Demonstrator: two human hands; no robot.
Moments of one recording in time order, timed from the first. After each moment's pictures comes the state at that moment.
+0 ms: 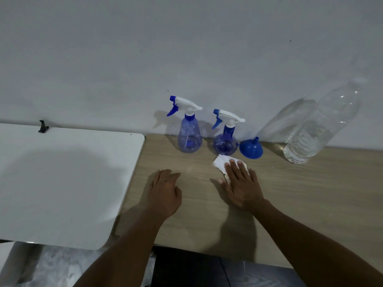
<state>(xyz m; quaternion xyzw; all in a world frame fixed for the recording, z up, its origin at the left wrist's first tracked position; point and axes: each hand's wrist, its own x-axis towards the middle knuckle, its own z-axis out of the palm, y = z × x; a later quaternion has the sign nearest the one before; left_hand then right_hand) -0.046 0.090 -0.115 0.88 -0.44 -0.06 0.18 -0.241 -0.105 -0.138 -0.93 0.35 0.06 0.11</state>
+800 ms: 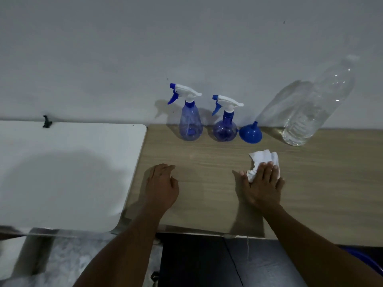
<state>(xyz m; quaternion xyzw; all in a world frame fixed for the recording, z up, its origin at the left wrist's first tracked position) -0.053 0.123 -0.111 0.87 -0.43 -0.03 0.26 -0.294 -0.057 -0.140 -0.78 0.59 -0.01 0.19</state>
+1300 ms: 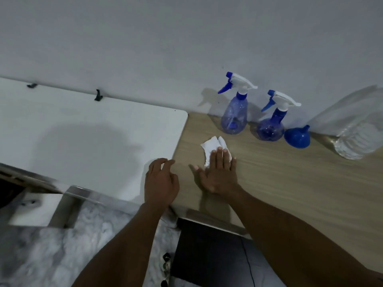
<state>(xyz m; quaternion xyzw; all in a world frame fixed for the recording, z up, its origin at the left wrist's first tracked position) -0.011 0.214 -0.107 0.91 -0.34 0.01 0.25 -0.106 0.047 -0.135 -0.91 0.36 0.06 0.18</state>
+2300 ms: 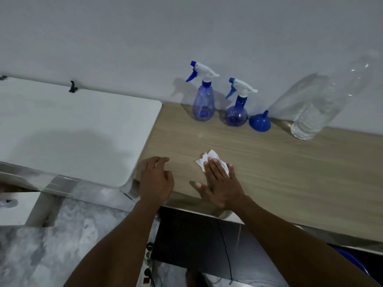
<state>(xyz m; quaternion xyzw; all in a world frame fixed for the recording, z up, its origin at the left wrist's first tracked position) -0.098 0.196 -0.106 0.90 -0.32 -0.03 0.29 -0.257 0.034 -0.129 -0.96 0.23 0.09 0.15</state>
